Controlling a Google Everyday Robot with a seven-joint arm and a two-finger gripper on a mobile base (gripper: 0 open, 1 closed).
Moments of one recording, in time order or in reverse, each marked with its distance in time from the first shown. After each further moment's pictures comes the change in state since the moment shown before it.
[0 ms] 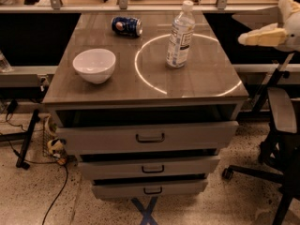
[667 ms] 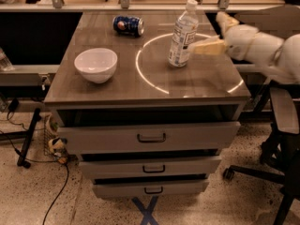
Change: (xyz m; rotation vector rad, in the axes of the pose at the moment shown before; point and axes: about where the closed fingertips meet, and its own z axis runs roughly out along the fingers) arm 0.023 0.082 0.112 -0.165 -0.132 0.096
